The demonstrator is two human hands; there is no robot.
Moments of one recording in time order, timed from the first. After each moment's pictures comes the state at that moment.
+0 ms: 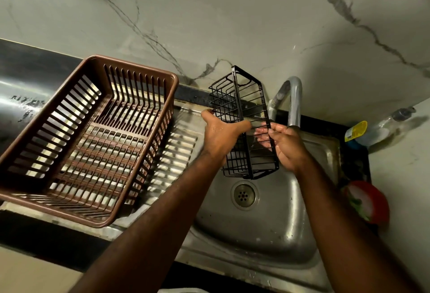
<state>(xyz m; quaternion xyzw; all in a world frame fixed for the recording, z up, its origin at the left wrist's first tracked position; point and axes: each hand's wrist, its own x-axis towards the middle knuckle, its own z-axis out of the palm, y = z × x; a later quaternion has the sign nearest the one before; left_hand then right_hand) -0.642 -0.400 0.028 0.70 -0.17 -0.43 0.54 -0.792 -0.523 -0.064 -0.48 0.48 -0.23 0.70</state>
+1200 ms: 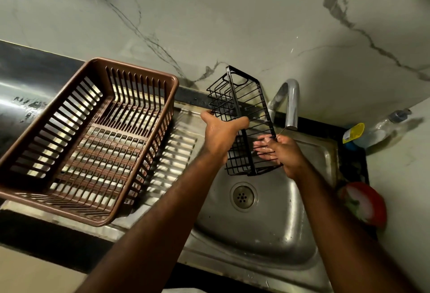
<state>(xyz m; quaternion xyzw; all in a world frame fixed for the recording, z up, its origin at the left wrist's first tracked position) -0.646 -0.404 0.030 0.68 -0.13 -0.44 0.57 -0.805 -0.512 -0.069 -0.54 0.51 -0.16 0.66</state>
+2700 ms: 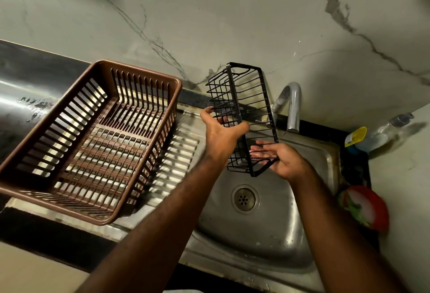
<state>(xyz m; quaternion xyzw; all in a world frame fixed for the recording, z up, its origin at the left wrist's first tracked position) -0.646 -0.397 0.016 0.65 -0.17 -0.39 0.63 -0.791 -0.511 -0.062 -0.30 0.55 -0.15 0.77</state>
